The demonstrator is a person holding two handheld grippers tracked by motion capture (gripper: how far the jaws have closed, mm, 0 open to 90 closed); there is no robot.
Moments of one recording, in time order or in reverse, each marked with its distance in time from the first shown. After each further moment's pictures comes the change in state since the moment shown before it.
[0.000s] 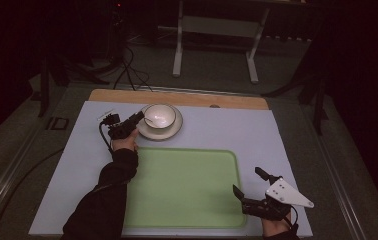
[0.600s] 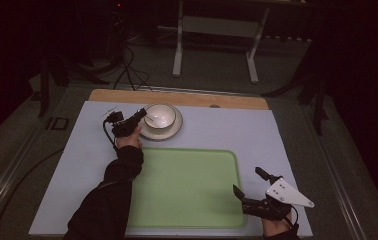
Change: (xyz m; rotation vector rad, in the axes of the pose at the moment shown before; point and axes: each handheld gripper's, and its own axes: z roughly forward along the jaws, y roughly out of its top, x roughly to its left) left arm -0.017 0.002 0.007 -0.027 -0.033 0.015; right arm -0.001 0.000 0.000 0.001 0.001 0.001
